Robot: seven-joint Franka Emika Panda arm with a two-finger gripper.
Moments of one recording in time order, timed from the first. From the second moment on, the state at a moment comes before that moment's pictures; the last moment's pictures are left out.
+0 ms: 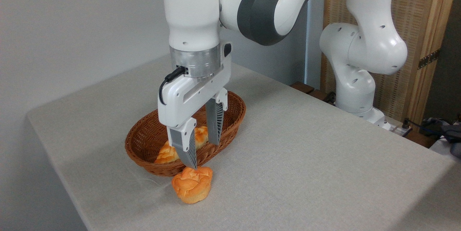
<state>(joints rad) -0.02 -0.08 0.05 -2.03 -0.07 2.05 2.05</state>
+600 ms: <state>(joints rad) -0.02 0.03 0.05 -2.03 -0.07 2.18 2.29</state>
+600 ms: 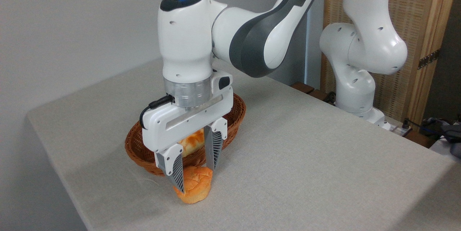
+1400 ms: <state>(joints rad) -0.02 0.08 0.05 -2.03 -0.07 2.18 2.31</state>
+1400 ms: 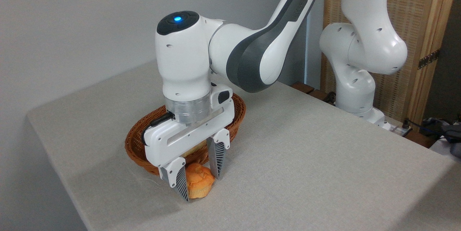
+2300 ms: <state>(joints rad) -0.02 0.08 0.05 -2.03 -0.07 2.17 2.31</state>
